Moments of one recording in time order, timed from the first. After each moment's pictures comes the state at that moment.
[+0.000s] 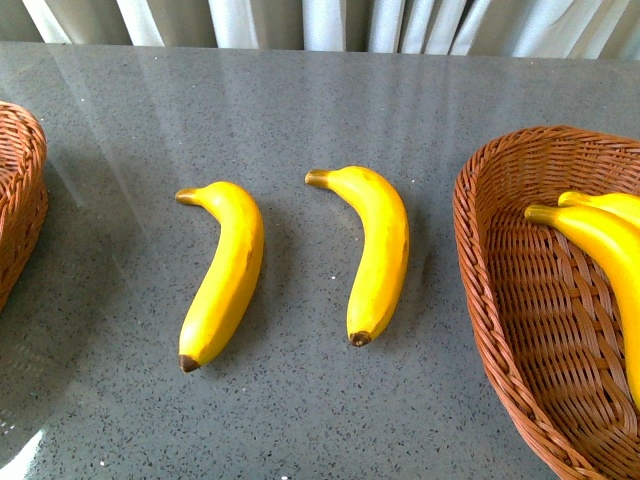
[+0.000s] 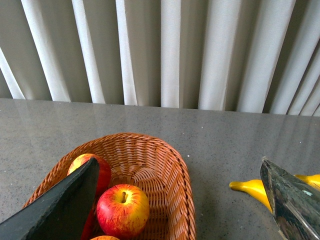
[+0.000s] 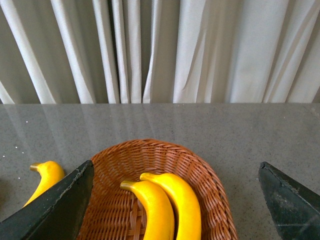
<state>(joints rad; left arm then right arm) 0.00 0.02 0.01 0.00 0.00 0.00 0.00 0.00 0.02 0.00 0.00 0.00</state>
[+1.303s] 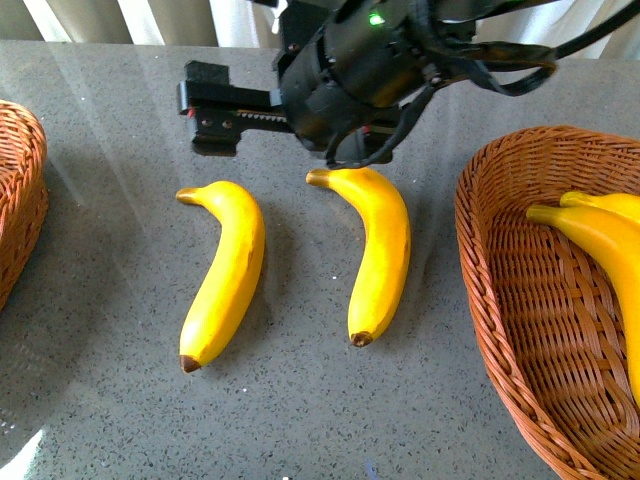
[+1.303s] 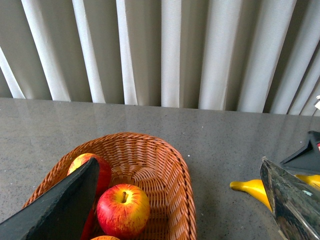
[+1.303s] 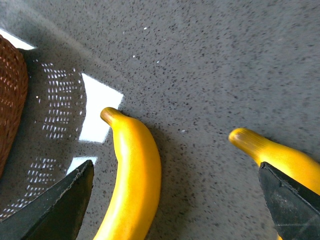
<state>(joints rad) 0.00 0.02 0.01 0.00 0.00 0.00 0.60 2.12 1.36 -0.02 -0.12 0.32</state>
